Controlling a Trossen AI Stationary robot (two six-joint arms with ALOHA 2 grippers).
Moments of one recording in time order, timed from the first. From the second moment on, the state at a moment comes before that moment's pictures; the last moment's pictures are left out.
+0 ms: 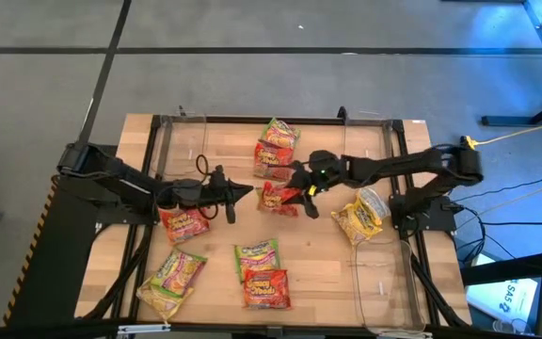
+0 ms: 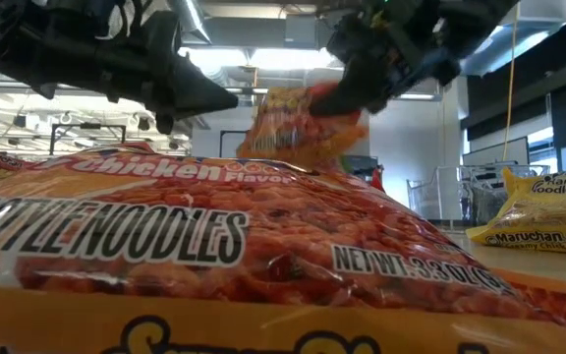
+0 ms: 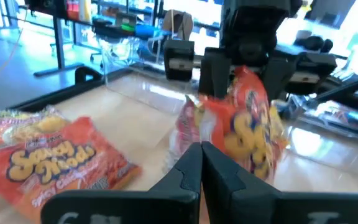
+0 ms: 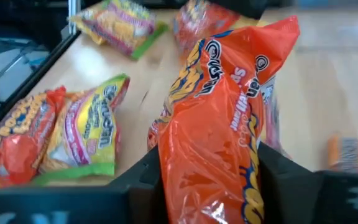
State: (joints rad) left arm -0.12 1.35 0.33 0.95 -0.43 -0.26; right arm -0.14 1.52 0.84 0.18 -0.39 -0.10
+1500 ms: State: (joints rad) left arm -0.05 1.51 0.72 0.66 -0.06 -0.25; right arm -0.06 1.29 0.84 0.08 -0.26 -0.22
